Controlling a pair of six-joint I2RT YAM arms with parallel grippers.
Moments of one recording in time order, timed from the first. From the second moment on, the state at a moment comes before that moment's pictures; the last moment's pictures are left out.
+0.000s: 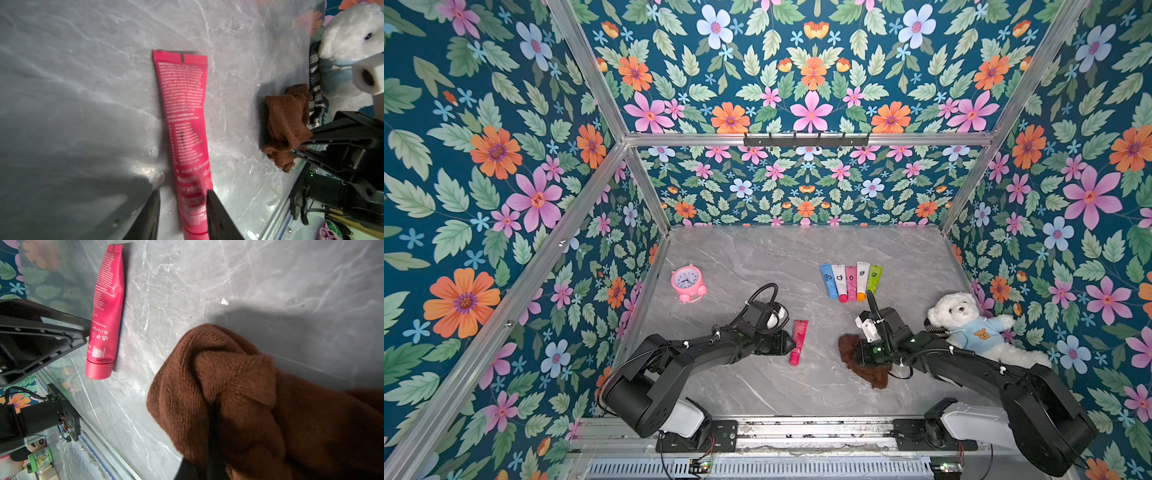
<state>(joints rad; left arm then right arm) -0.64 1.48 0.55 0.00 0.42 -0.58 0.53 1.24 0.48 -0.30 -0.39 0.55</state>
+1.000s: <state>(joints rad) -0.71 1.51 0.77 -0.34 0.12 -0.46 0.53 1.22 0.47 -0.27 -0.43 0.55</state>
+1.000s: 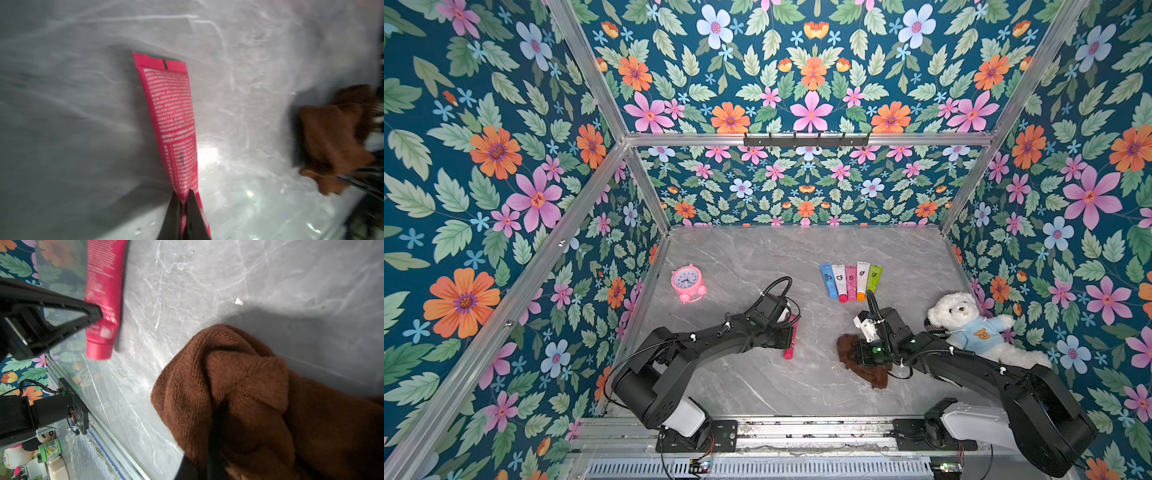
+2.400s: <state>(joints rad) -0.93 1.57 0.96 -0.61 -0.34 -0.42 0.53 1.21 0.48 -0.30 -0.43 0.53</state>
